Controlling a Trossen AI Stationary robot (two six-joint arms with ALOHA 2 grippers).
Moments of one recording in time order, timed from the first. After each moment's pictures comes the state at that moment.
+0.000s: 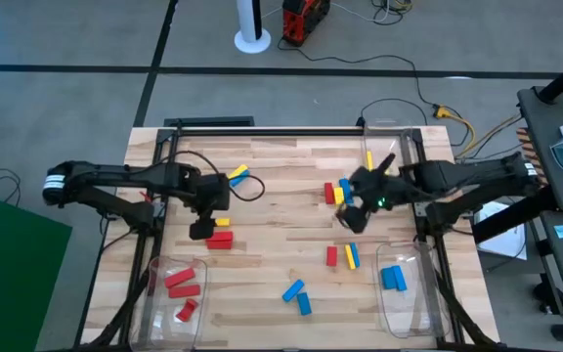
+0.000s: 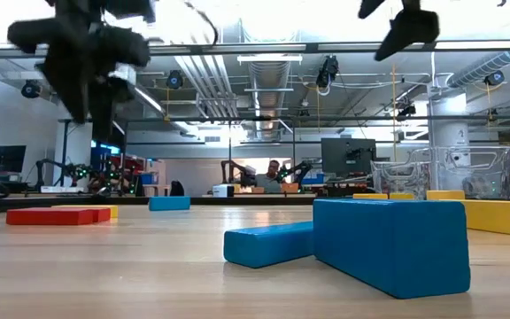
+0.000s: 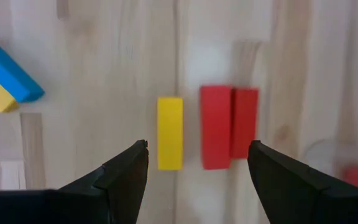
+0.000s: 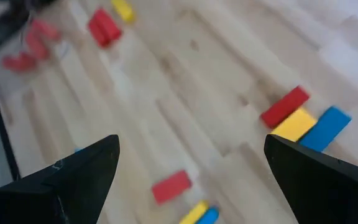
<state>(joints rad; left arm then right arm) 0.09 1.21 0.93 -1.03 0.07 0.05 0.11 1.22 1.23 -0.91 0.18 0.73</state>
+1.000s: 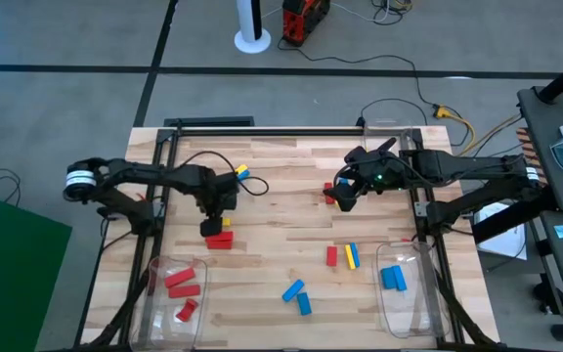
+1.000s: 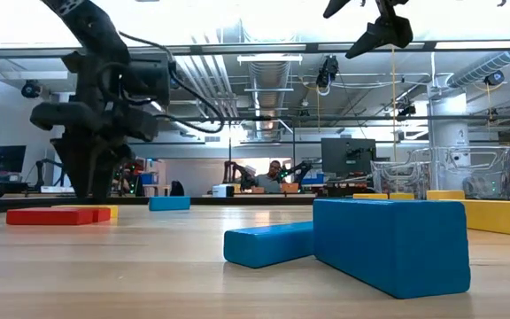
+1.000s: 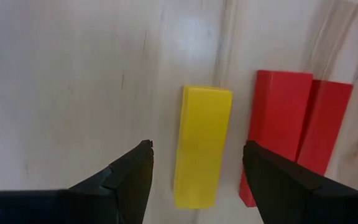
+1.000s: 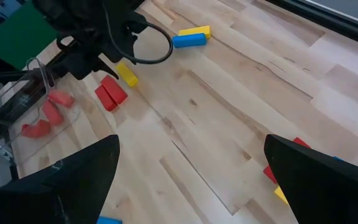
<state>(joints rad) 0.25 1.44 0.74 -0.78 0.17 0.13 -0.02 1.22 1.23 -0.74 0.19 0.70</state>
